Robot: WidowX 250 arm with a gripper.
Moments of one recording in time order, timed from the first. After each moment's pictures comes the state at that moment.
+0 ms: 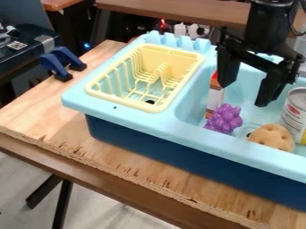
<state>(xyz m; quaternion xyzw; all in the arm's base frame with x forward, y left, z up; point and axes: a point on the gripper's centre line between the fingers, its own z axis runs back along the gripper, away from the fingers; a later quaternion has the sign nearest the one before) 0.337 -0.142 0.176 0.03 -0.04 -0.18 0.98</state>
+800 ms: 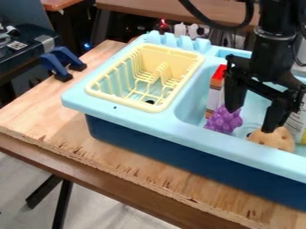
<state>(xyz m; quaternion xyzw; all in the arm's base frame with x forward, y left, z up) 0.335 -0.158 0.146 0.00 -0.04 -0.20 0.98</state>
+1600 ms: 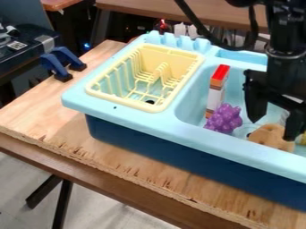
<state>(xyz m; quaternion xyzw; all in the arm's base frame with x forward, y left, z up) 0.358 -0.184 0.124 -0.04 -0.09 -0.22 0.97</state>
